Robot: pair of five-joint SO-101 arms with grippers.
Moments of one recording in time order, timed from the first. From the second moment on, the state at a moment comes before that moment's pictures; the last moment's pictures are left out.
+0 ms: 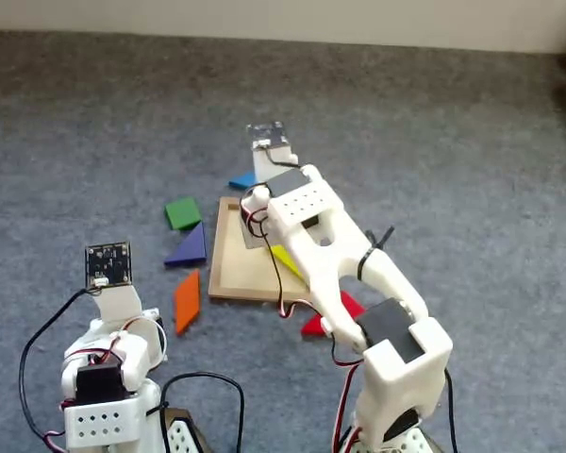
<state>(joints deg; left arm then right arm) -13.8 -101.2 96.0 73.4 7.6 -33.9 14.4 5.0 63.3 -8.6</state>
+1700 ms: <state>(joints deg) -13.8 -101.2 96.0 73.4 7.6 -28.5 -22.7 31.1 77.8 29.4</state>
